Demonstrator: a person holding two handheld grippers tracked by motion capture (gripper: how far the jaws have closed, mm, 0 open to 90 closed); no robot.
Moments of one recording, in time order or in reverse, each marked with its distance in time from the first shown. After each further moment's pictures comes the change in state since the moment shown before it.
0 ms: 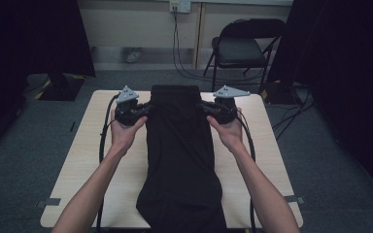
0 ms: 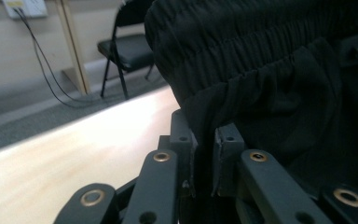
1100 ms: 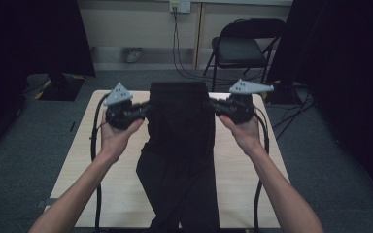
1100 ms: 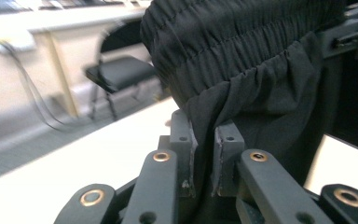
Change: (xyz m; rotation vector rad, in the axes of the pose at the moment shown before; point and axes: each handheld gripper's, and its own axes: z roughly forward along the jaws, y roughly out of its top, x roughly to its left) left arm -0.051 0.002 -0.063 0.013 -0.120 0.039; right arm 0.021 0.021 -0.070 -0.032 0.141 -0.006
